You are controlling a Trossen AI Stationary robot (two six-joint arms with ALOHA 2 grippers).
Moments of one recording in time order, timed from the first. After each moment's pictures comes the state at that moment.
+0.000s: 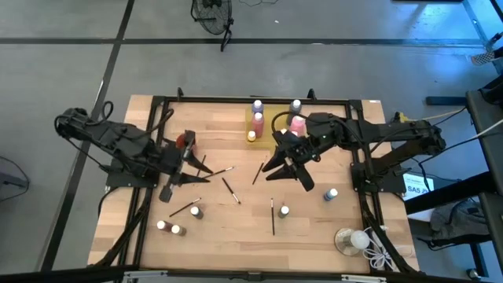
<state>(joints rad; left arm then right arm) -0.41 1.03 1.29 -0.44 -0.18 -0.04 0.11 1.40 1.42 -0.31 -0.40 0.30</state>
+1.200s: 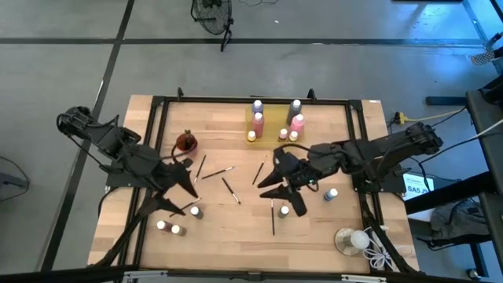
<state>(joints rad) -0.50 1.05 1.30 -0.76 0.11 -0.36 0.34 1.45 1.42 -0.24 -0.03 0.38</state>
